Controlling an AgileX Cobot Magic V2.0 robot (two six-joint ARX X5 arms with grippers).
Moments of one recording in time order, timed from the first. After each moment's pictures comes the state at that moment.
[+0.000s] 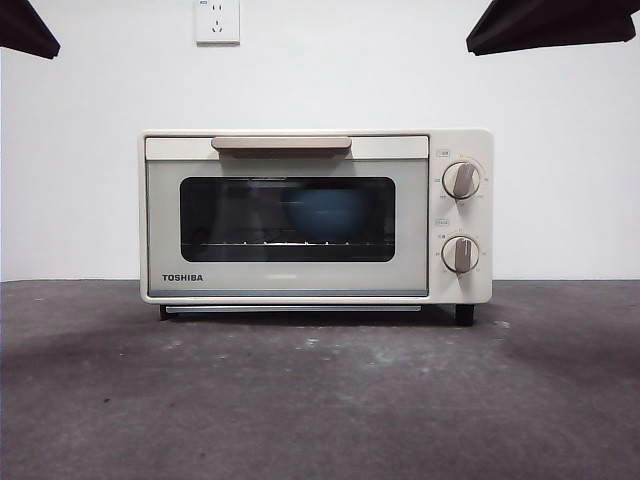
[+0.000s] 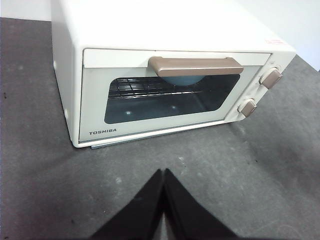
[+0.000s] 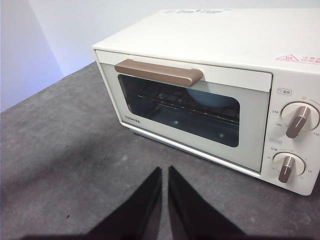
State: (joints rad) left arm -0.29 0.70 0.70 -0.36 0.24 -0.19; right arm 0.67 0.74 0.54 -0.01 -0.02 0.21
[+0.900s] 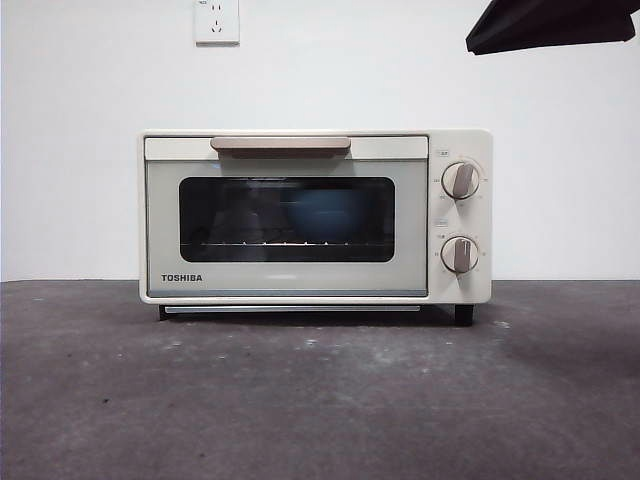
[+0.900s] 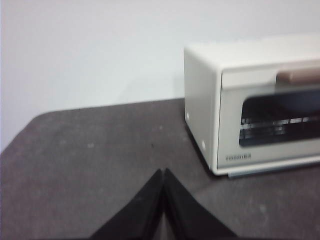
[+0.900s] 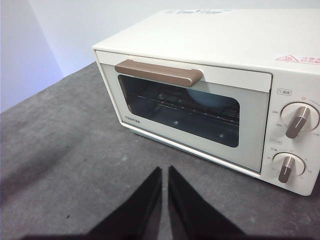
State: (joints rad) left arm 0.04 0.13 0.19 -0.09 0.16 0.08; right arm 0.67 0.74 0.54 -0.01 -0.02 0.21
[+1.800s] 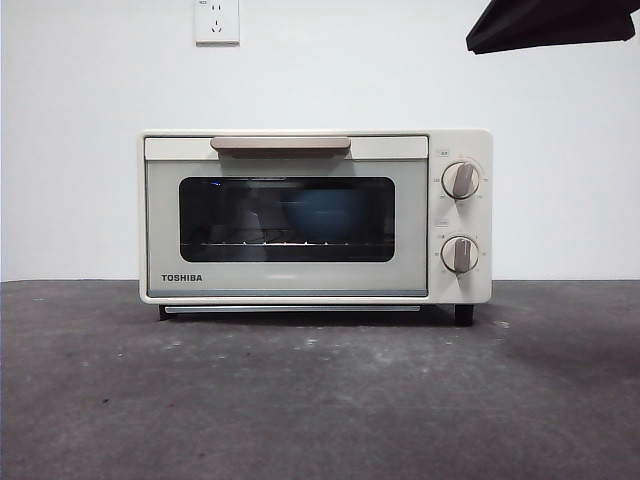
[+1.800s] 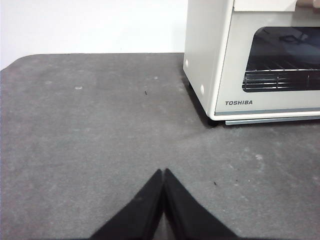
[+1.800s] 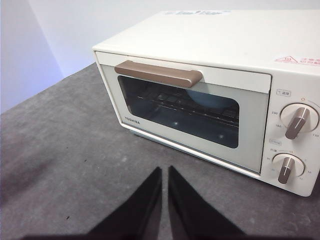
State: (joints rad) left arm 0.04 0.00 0.03 -0.17 0.15 0.02; right arm 0.67 0.74 0.54 0.00 -0.02 0.21
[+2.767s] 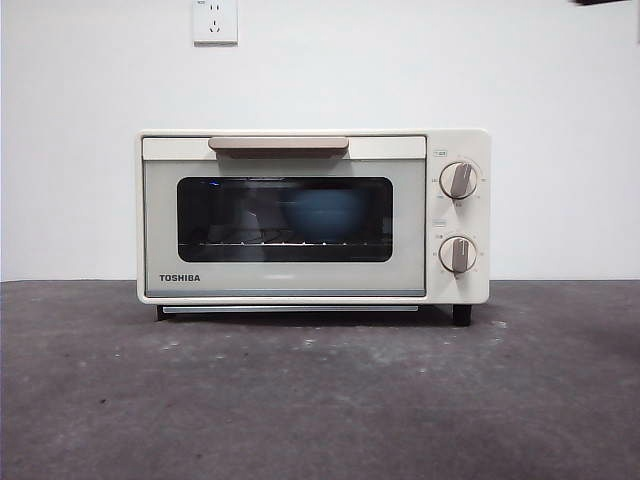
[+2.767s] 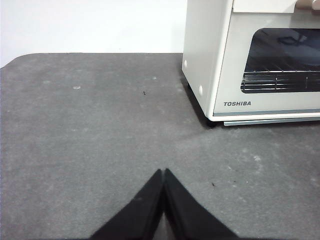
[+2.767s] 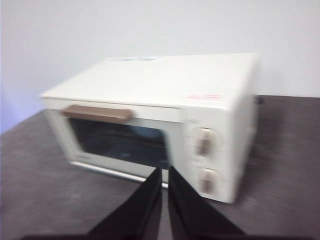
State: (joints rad) left arm 0.04 0.00 0.03 -0.17 0.15 0.01; right arm 0.39 0.52 0.54 -0.12 -0.08 0.20
